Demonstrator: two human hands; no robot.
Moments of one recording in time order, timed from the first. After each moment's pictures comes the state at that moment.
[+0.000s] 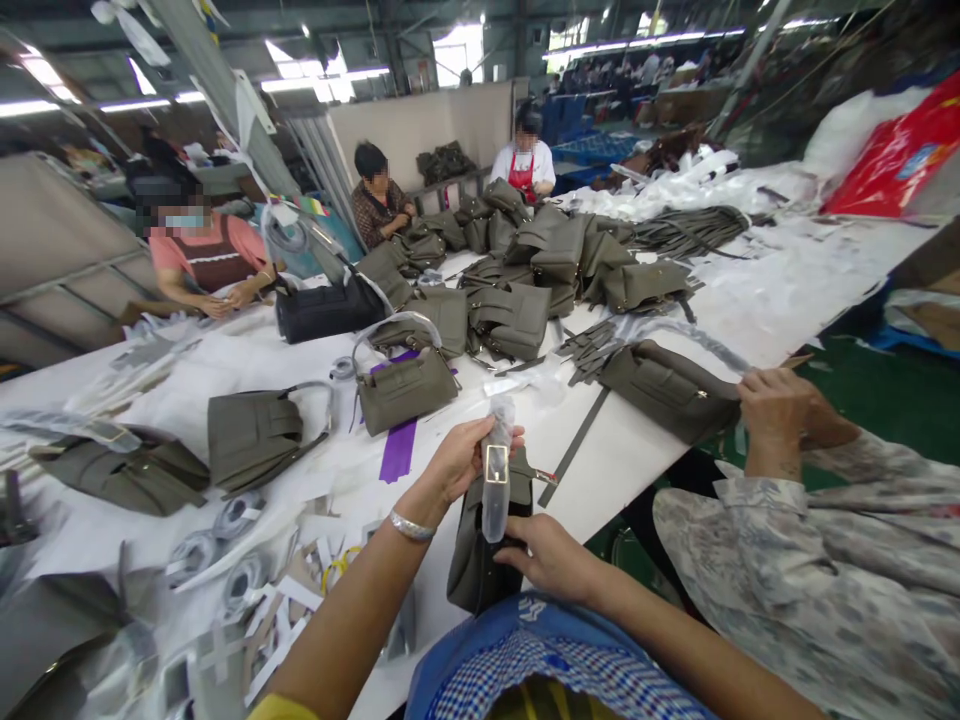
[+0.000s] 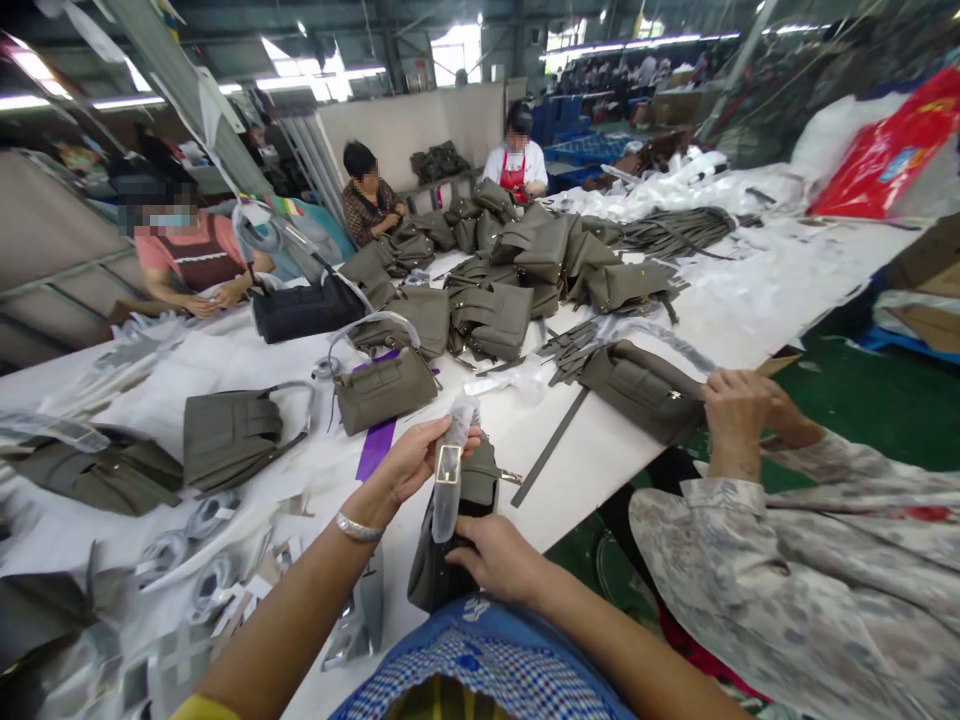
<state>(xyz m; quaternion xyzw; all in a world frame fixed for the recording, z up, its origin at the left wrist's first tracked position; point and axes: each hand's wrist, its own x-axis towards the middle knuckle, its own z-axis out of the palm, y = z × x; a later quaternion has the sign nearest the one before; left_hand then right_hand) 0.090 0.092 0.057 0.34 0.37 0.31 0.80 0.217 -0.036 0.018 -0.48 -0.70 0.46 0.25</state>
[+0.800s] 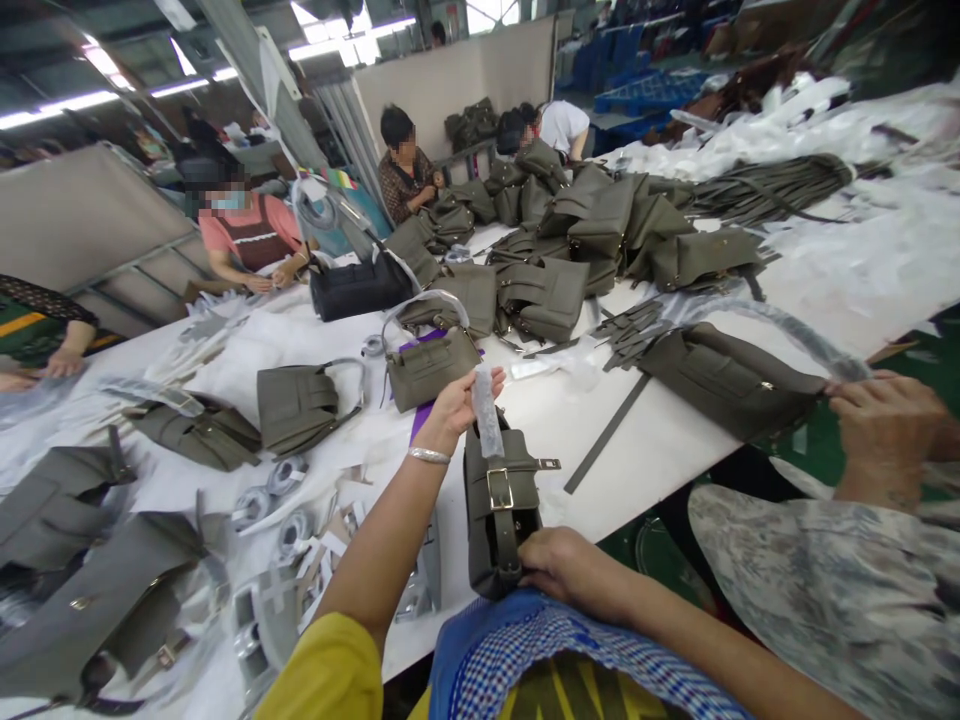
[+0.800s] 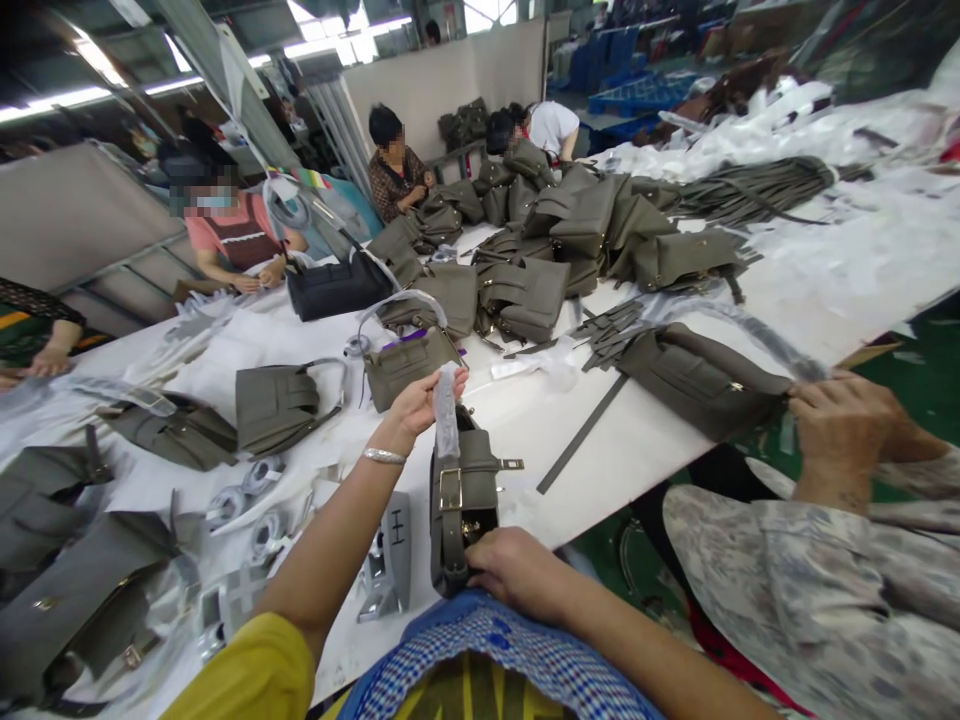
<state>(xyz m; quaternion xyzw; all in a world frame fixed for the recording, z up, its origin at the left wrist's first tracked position) 0.066 0.167 0.044 0.13 0.42 0.37 0.82 0.212 -0.046 0.000 -0.36 -0.82 0.43 0.16</state>
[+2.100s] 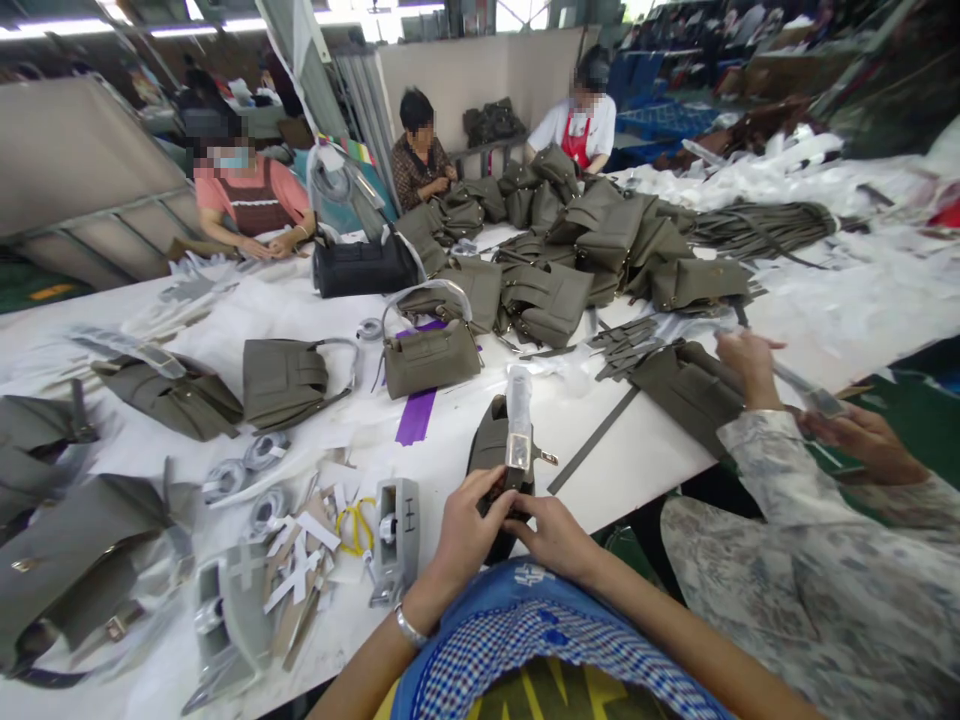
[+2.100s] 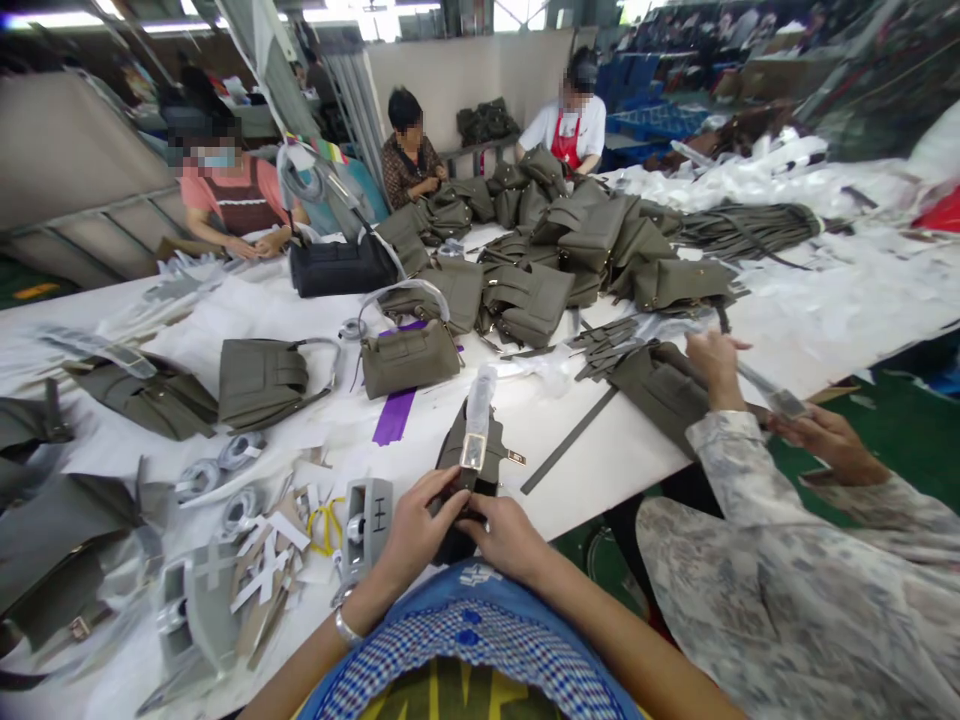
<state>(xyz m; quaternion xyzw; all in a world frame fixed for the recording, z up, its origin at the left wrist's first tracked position) 0.045 -0.014 0.017 0.65 0.51 0.36 0.43 0.206 -0.029 -0.006 -0.50 -0.67 0.48 0.27</state>
